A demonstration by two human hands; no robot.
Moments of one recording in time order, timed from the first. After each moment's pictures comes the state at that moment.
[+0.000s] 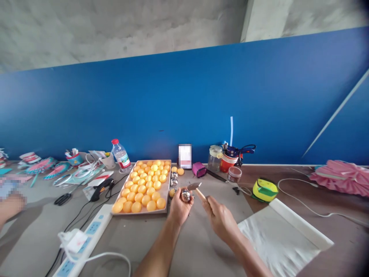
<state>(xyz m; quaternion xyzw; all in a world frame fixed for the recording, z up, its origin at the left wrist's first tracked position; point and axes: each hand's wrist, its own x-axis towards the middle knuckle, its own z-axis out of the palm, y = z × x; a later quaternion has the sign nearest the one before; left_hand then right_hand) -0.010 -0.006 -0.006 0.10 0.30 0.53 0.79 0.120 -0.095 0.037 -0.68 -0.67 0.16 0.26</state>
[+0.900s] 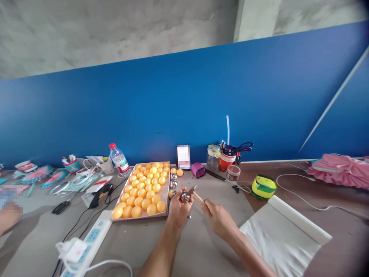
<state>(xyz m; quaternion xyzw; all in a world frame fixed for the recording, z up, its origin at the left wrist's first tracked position) -0.011 -0.006 -0.001 0.07 0.29 0.53 0.79 0.124 -0.089 0.033 -0.69 -0.65 0.22 0.22</state>
